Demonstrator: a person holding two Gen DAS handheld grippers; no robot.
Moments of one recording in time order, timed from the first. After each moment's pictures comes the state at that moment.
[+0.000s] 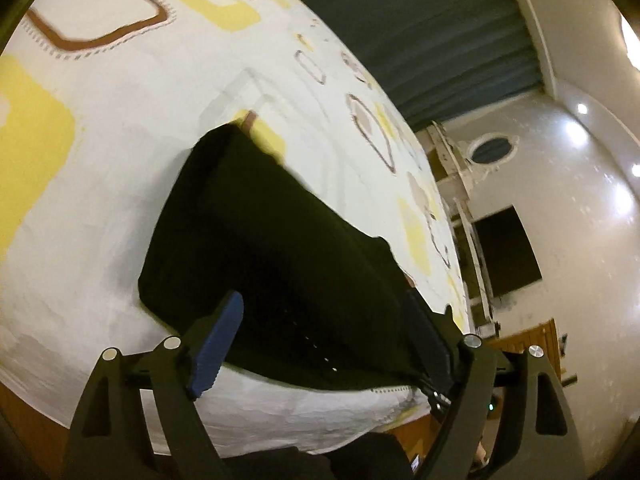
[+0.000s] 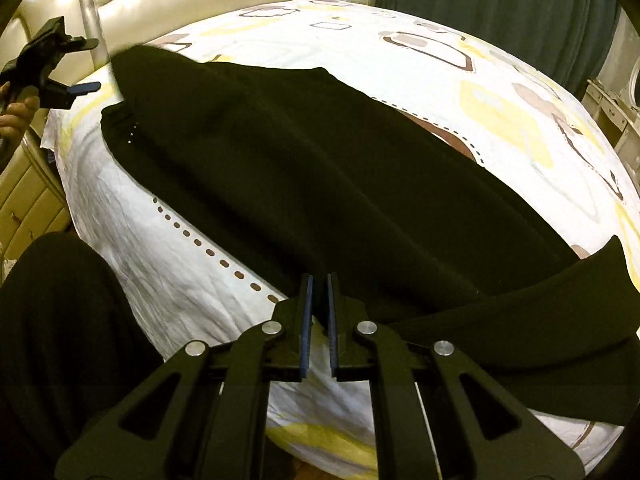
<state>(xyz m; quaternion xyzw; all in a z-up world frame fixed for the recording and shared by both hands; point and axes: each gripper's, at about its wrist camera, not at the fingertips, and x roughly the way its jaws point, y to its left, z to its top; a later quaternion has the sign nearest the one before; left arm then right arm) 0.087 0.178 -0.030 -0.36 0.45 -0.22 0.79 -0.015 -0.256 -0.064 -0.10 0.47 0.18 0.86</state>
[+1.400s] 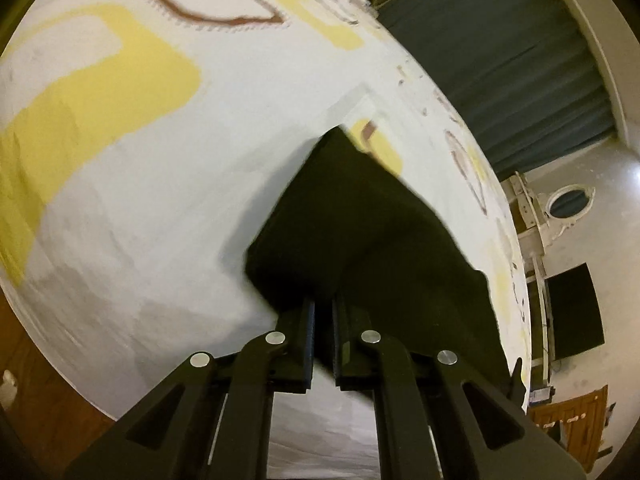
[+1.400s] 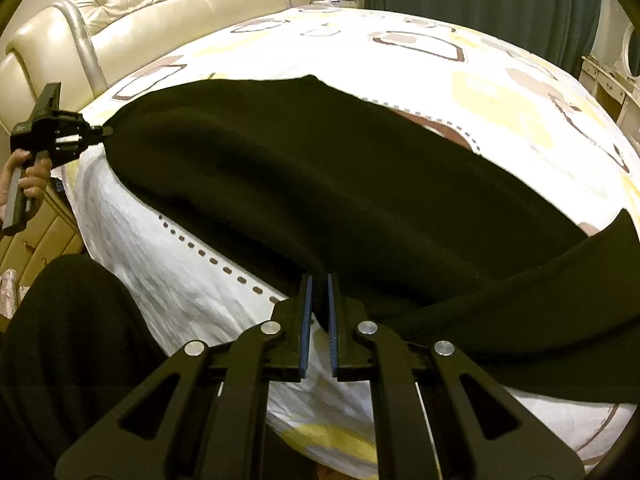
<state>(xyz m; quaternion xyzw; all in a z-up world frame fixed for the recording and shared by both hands) 0.055 0.193 -0.081 -0.37 0.45 -0.04 0.81 -0.015 -0.269 -0.068 -0.04 0.47 0.18 0.86</state>
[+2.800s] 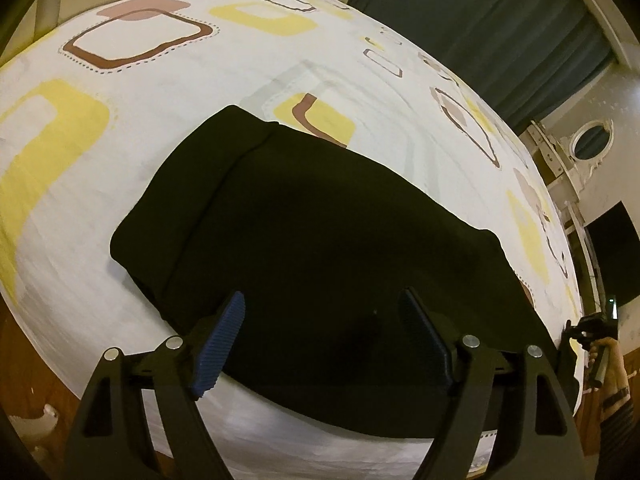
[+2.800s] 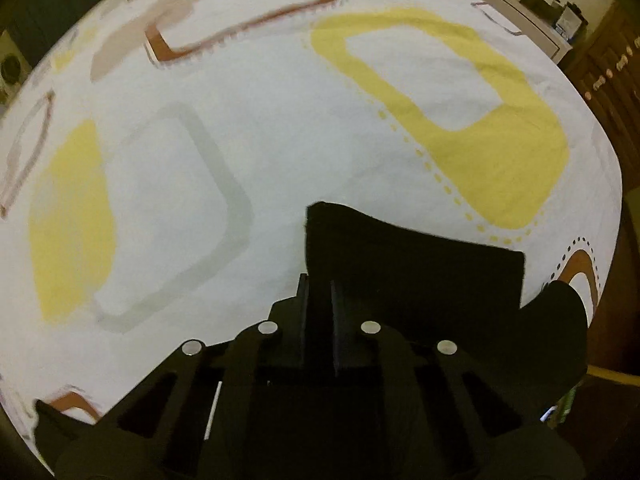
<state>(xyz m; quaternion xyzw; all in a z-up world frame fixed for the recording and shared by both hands) 0.089 0.100 -0.054 -0.24 0.47 -0.02 0.85 0.176 -0.576 -0.055 0.23 0.56 -0.27 0.75</state>
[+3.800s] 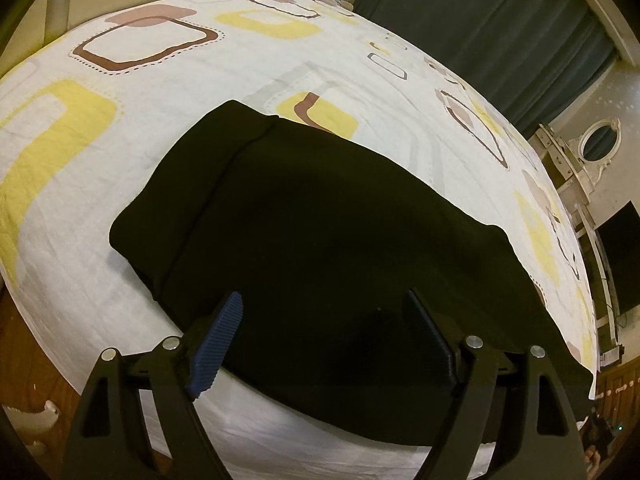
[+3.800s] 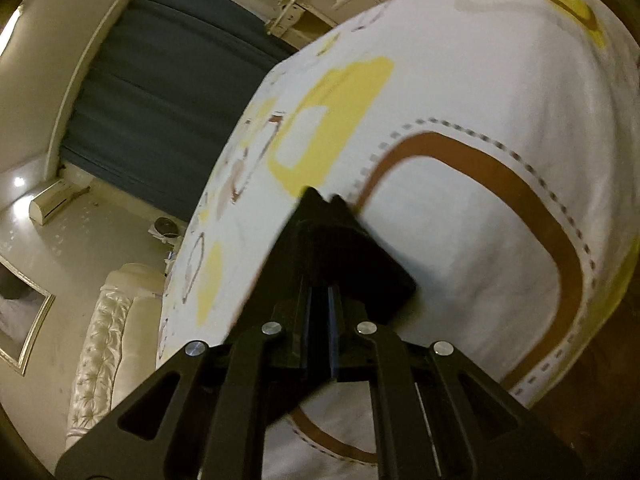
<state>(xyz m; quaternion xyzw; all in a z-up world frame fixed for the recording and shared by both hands) 0.080 0.085 -0.059 -0.22 0.46 0.00 0.86 -0.122 -0.705 -0.097 0.50 0.29 -0.12 0.81</state>
